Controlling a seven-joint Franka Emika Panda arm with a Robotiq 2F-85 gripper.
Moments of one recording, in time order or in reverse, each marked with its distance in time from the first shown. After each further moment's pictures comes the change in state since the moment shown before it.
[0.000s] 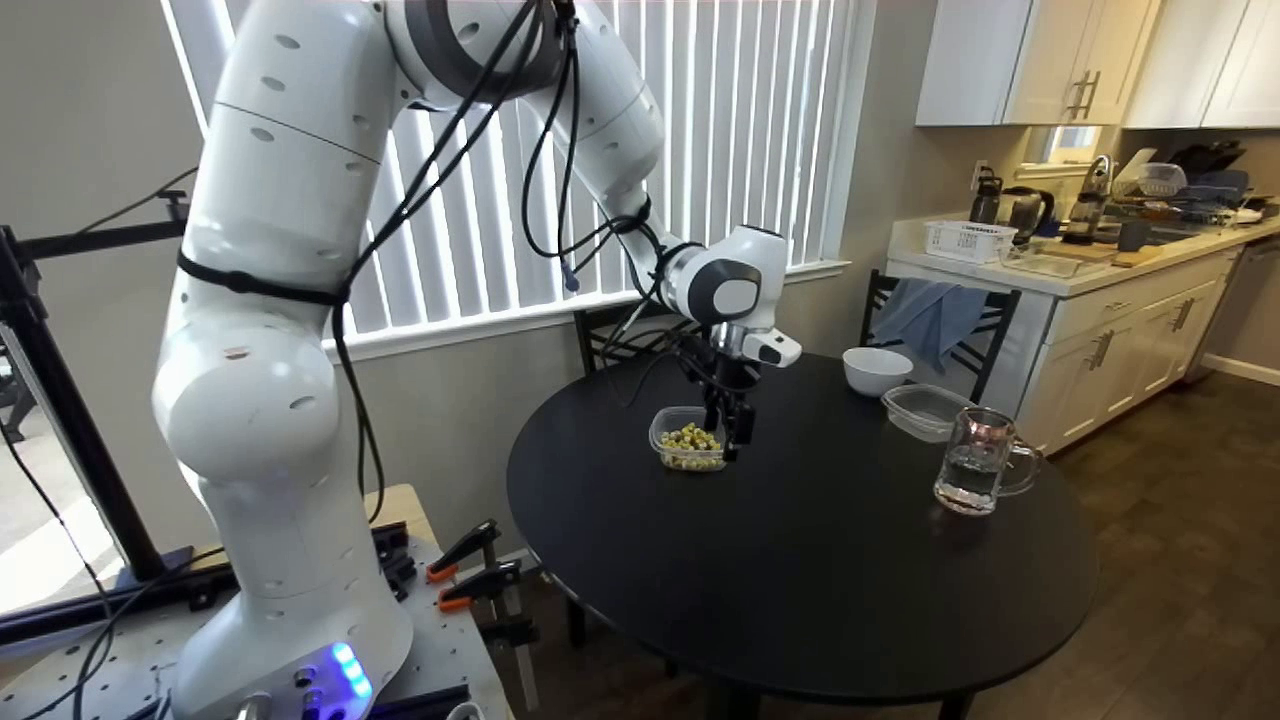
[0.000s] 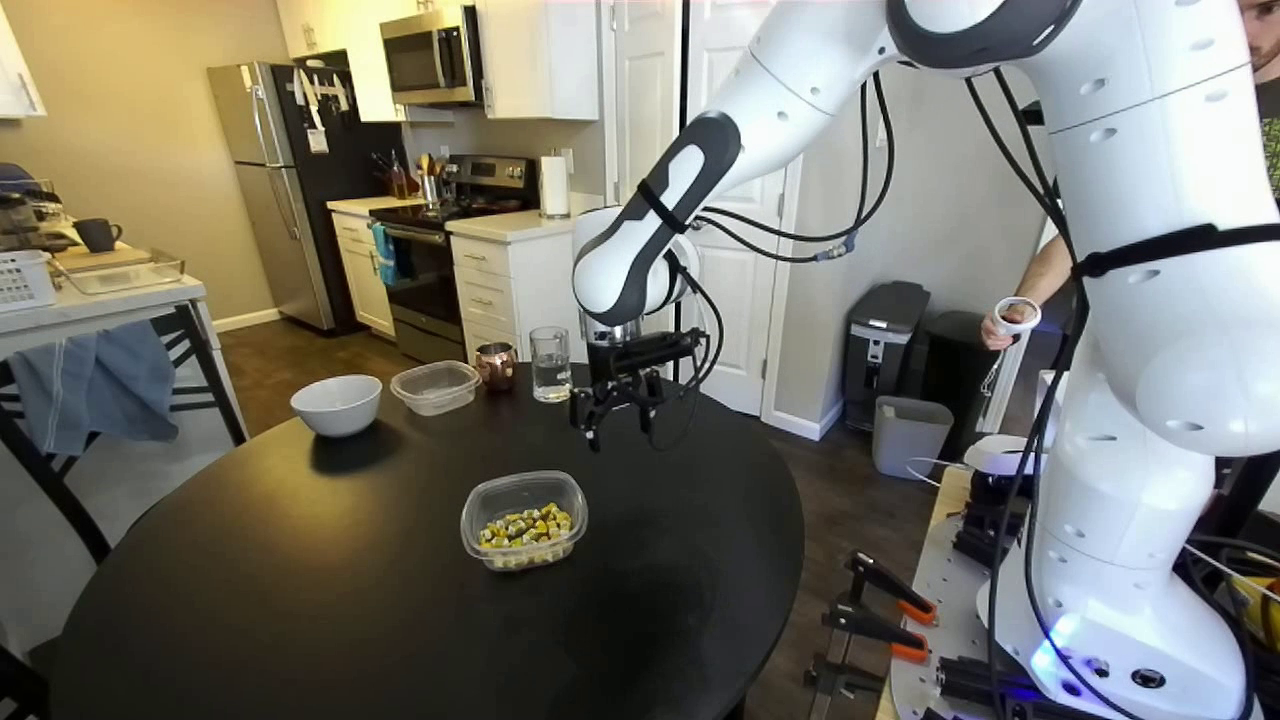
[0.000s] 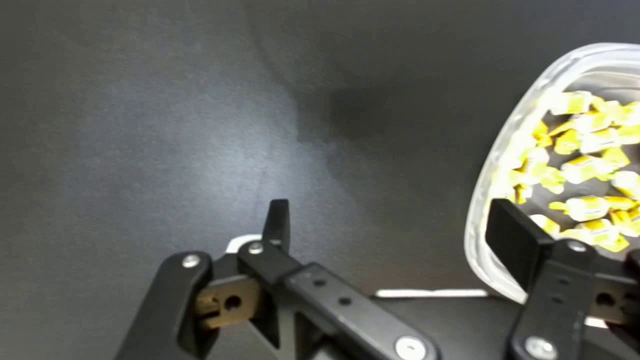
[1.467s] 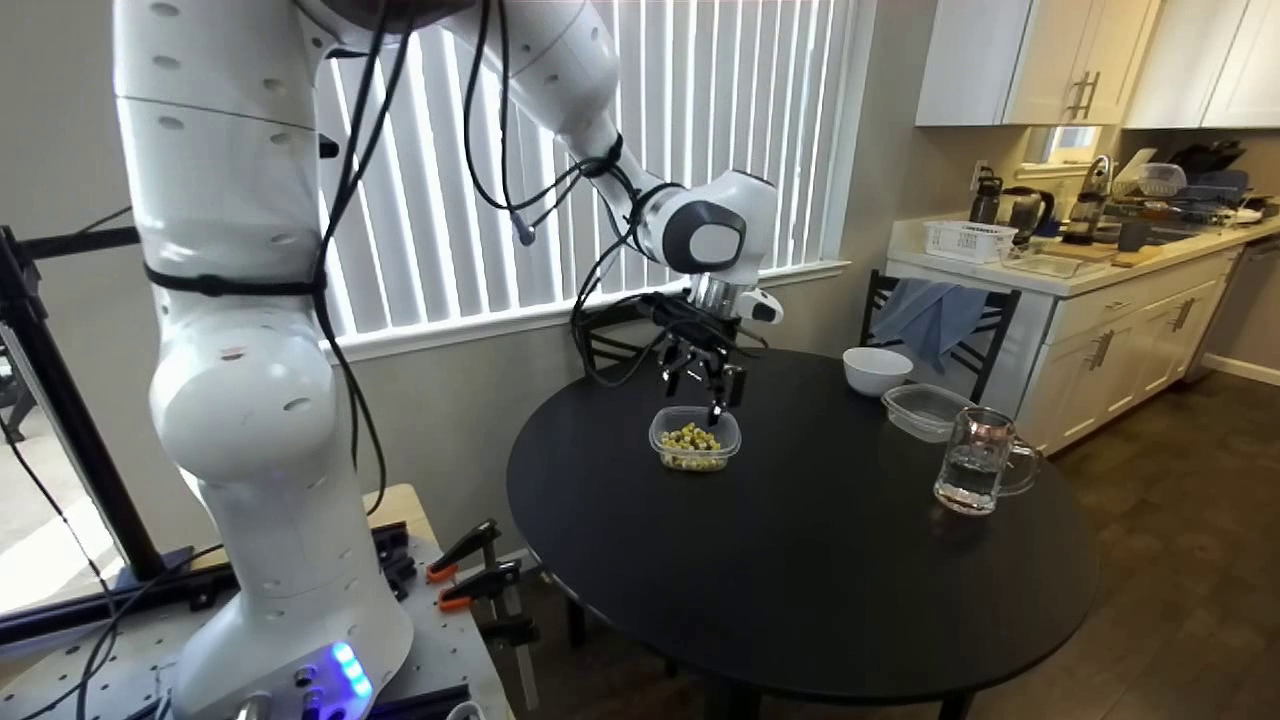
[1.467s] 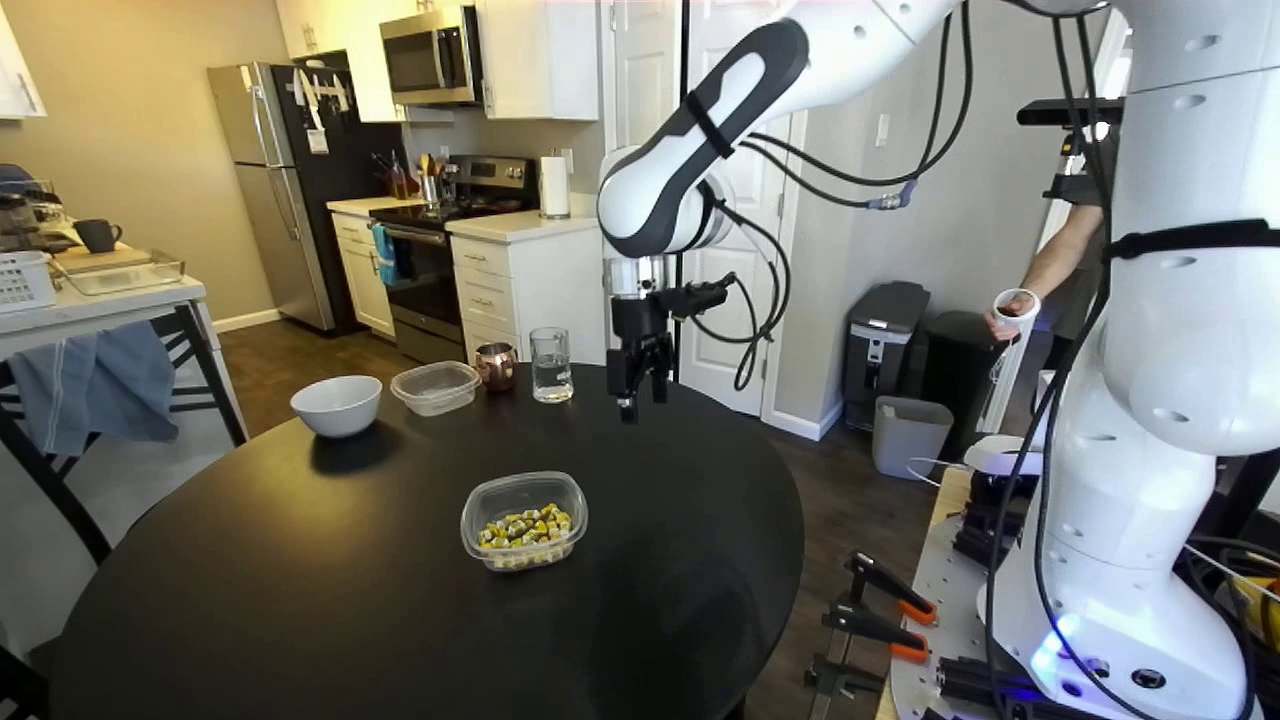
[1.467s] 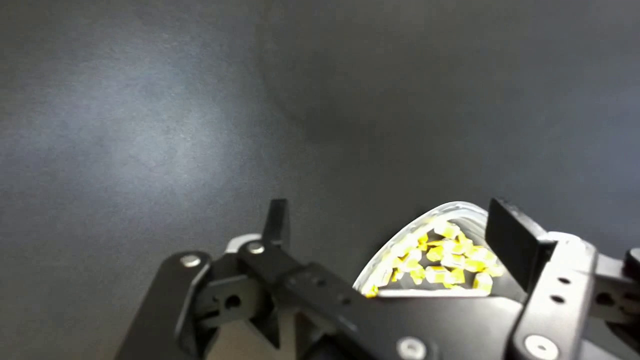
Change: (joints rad) arm -0.028 -0.239 0.026 -0.132 0.073 -0.161 -0.532
